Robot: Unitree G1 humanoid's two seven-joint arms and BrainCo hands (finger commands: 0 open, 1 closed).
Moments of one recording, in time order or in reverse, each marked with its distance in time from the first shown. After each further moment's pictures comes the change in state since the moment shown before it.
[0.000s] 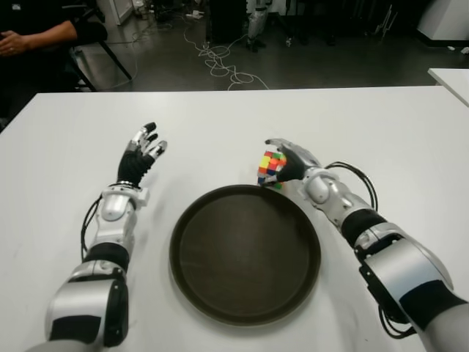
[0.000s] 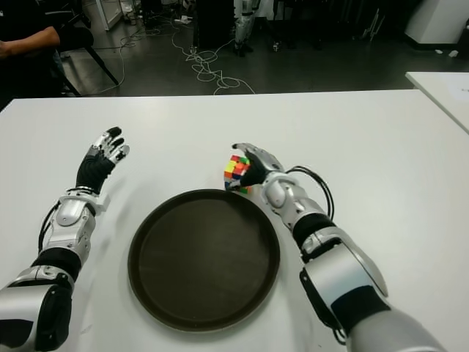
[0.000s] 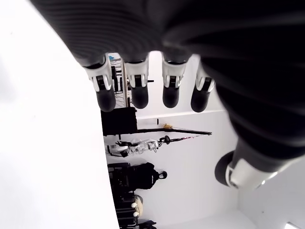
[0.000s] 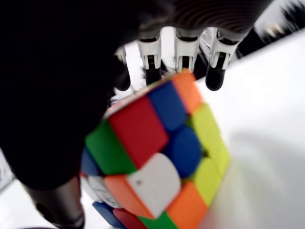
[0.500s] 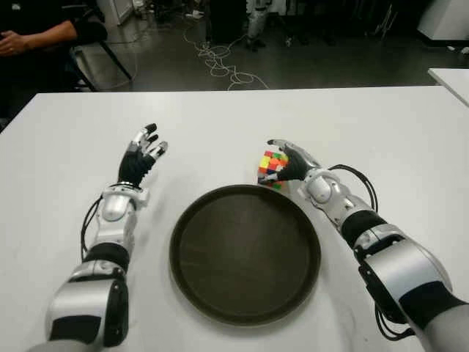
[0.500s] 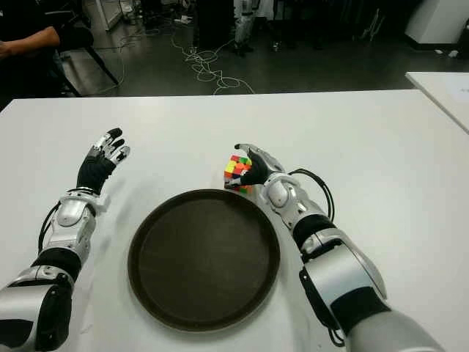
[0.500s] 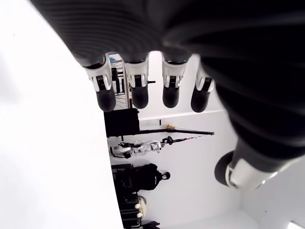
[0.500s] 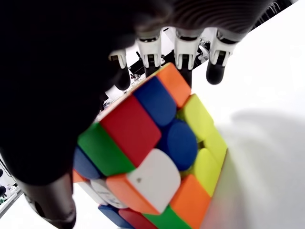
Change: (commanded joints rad) left arm -0.001 -0.001 -0.001 -0.003 0.007 -0.005 -0.009; right arm 0.001 0.002 -0.001 0.010 -0.013 0.011 -0.024
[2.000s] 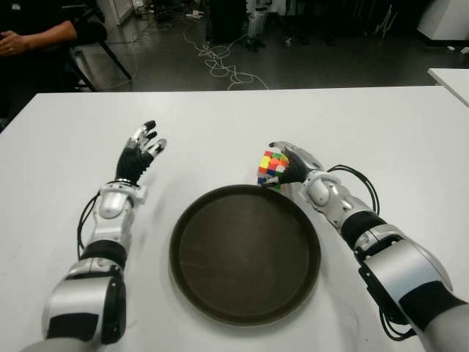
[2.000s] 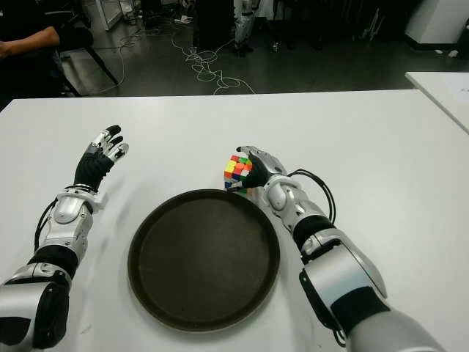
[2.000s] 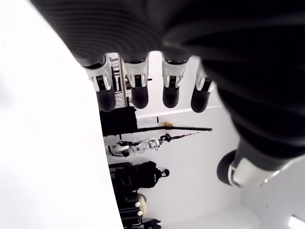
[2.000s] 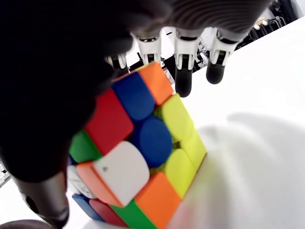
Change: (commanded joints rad) left arm -0.006 0.004 0.005 0.013 0.006 0.009 0.000; right arm -0.006 -0.004 0.066 0.016 -0.079 0.027 -0.049
